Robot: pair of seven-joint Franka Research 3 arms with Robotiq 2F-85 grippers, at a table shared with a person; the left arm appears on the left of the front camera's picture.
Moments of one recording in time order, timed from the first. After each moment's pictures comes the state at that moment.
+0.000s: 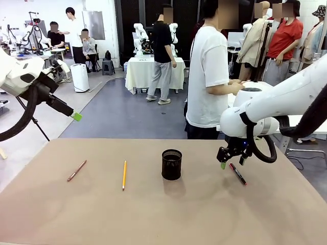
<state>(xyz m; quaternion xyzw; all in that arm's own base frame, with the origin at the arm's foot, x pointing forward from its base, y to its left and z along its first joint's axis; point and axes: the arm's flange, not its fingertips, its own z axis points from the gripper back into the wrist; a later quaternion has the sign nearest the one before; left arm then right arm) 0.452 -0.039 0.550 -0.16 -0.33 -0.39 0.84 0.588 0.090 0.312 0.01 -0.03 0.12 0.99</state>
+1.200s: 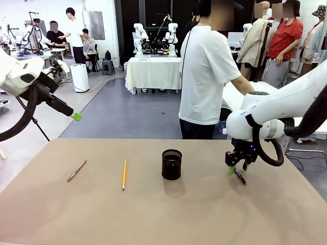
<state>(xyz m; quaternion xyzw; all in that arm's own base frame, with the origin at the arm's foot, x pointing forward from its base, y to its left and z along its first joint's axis) 0.452 -0.039 0.550 -0.16 -0.33 -0.39 0.84 0.588 0.063 0.298 0.01 -0.02 0.11 0.99</state>
